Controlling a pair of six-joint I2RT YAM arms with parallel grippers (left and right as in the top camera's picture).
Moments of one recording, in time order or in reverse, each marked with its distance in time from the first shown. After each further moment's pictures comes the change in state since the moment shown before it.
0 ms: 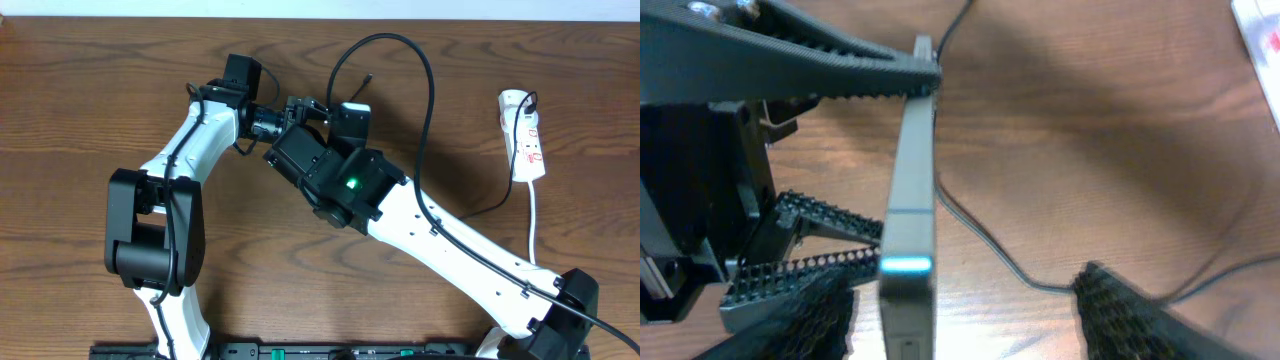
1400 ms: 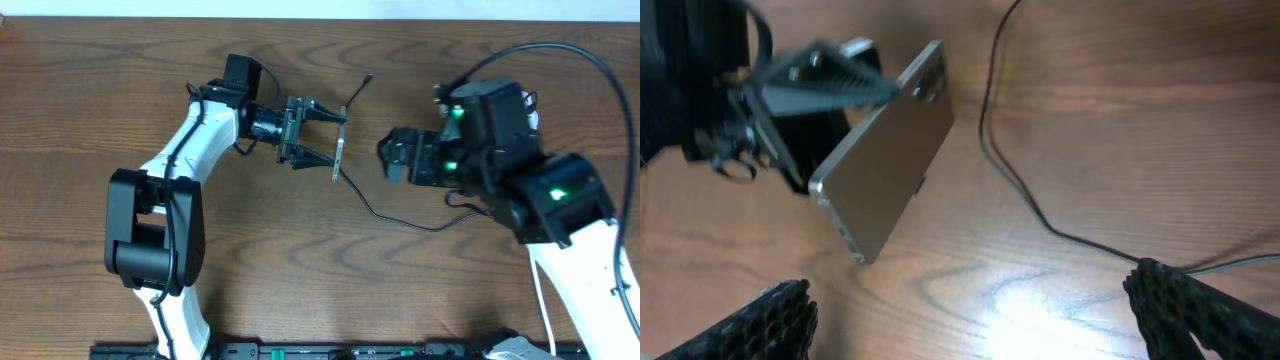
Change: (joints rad) left arm 0.000 0.000 0.000 0.000 0.001 0.028; right arm -0.441 -0.397 -0.103 -0.009 -0.702 -0.398
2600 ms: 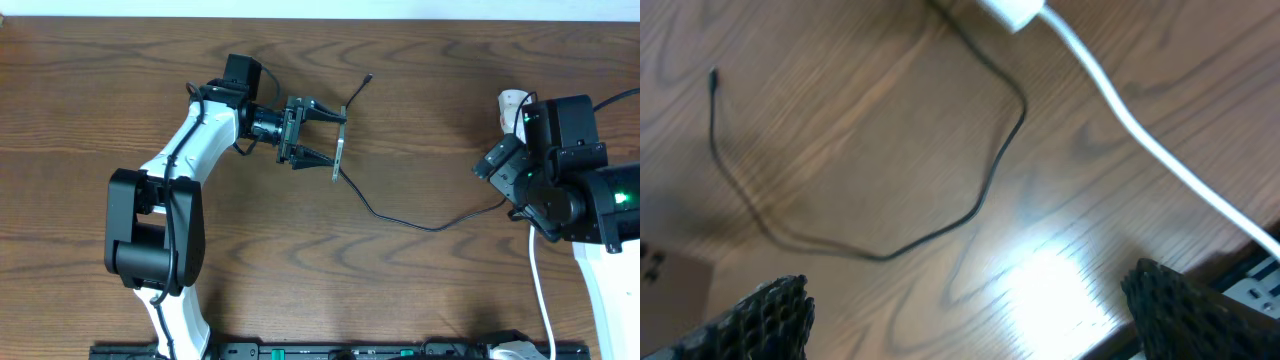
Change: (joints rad) left arm 0.000 0.000 0.000 0.000 0.000 0.000; right arm -0.302 -0.073 0.000 -0.350 0.291 0.378
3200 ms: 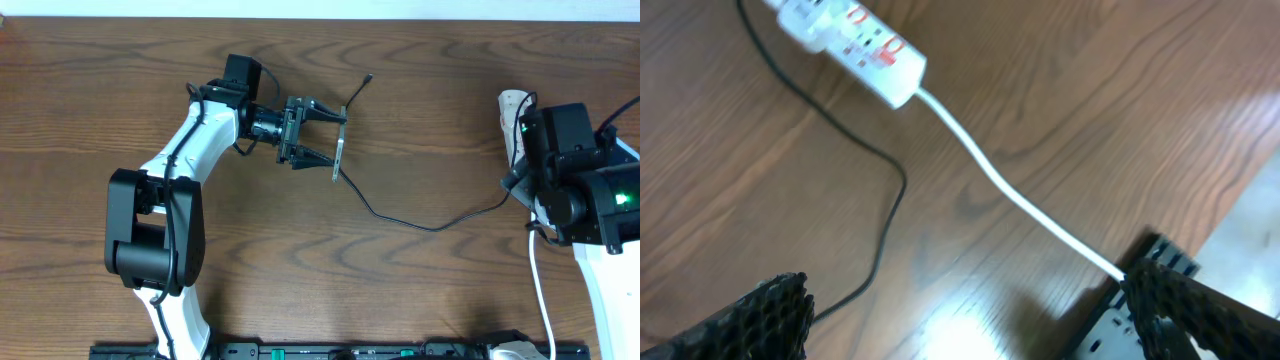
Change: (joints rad) left arm 0.000 0.000 0.000 0.000 0.000 0.000; right arm 0.000 -0.002 0.000 -0.111 0.309 0.003
